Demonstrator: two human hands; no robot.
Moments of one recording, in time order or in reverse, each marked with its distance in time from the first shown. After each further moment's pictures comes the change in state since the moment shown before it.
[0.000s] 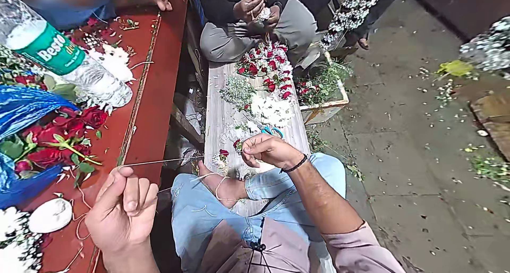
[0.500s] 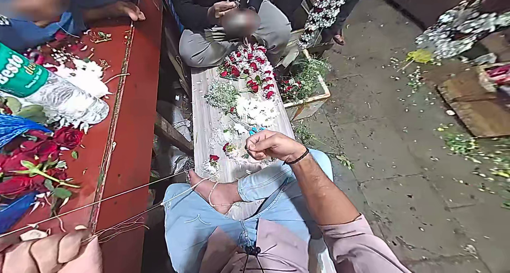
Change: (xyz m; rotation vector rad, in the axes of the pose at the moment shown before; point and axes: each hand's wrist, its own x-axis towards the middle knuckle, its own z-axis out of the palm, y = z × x) left_hand -0.009 0.023 0.005 0.010 0.023 0.447; right_hand -0.037 -0.006 -0.039 -0.092 0.055 -0.054
